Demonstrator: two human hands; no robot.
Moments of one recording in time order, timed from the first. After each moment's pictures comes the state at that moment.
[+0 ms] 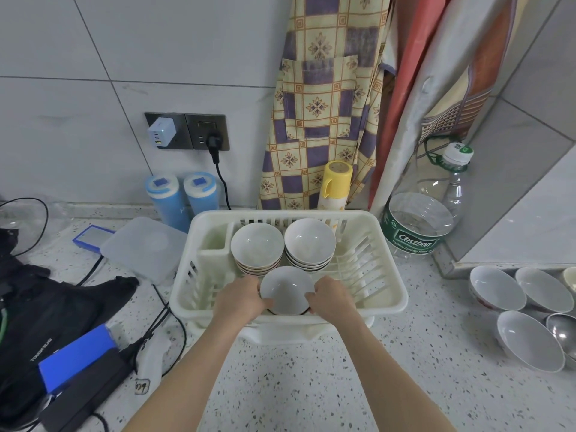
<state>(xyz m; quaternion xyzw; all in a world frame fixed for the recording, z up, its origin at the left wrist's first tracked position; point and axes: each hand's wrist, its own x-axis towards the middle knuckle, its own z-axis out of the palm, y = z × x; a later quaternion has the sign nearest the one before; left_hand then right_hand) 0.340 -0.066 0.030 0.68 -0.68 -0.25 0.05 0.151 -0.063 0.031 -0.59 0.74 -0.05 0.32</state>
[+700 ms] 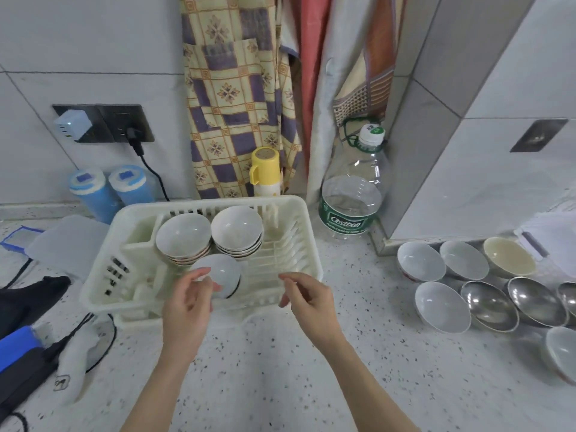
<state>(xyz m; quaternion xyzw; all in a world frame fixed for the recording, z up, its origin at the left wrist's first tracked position) 0.253 0.021 0.051 0.60 -0.49 -0.36 0.52 0.047 0.031 0.050 -0.50 0.55 -0.50 0.44</state>
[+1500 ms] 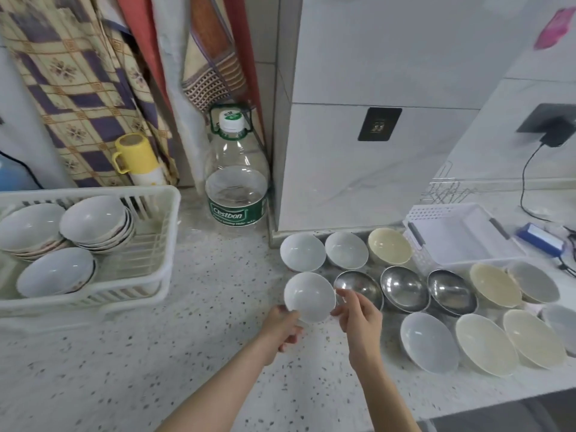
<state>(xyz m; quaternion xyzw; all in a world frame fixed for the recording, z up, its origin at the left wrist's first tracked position) -0.141 0.059 -0.021 0.63 -0.38 -0.66 0.15 -0.276 0.113 0.025 -0.25 0.64 -0.61 0.39</state>
